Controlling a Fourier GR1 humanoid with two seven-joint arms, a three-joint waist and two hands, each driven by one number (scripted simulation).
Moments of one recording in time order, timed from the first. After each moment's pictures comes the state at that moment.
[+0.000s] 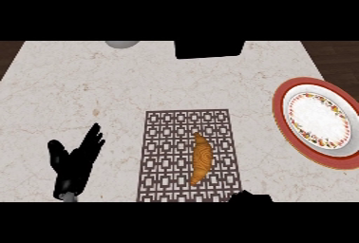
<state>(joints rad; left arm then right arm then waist) 0.07 0.13 -0.04 -1.45 0.13 0.07 0.22 0.16 -0.55 0.88 -1.97 0.92 -0.56 0.32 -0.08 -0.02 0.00</state>
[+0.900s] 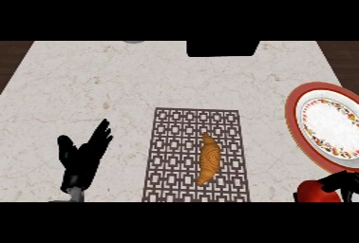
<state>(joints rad) 0.03 0.11 -0.06 -1.43 0.12 0.04 0.22 0.38 -0.85 0.42 -2.04 0.11 -0.92 -0.10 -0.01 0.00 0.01</state>
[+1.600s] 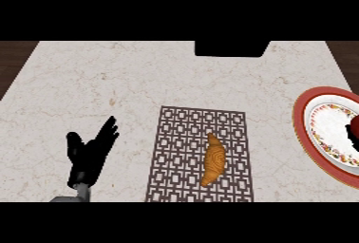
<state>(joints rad) 0.01 0.10 -0.09 -1.43 0.10 0.04 0.22 -0.06 -0.76 0.01 -1.20 -0.29 -0.47 -0.54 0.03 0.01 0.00</state>
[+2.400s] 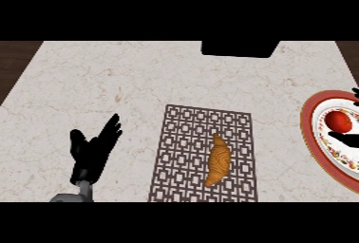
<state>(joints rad) -0.01 0.09 -0.10 -1.43 0.10 0.02 0.23 -0.47 -0.72 0.09 -0.45 -0.12 -0.14 -0.68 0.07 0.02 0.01</state>
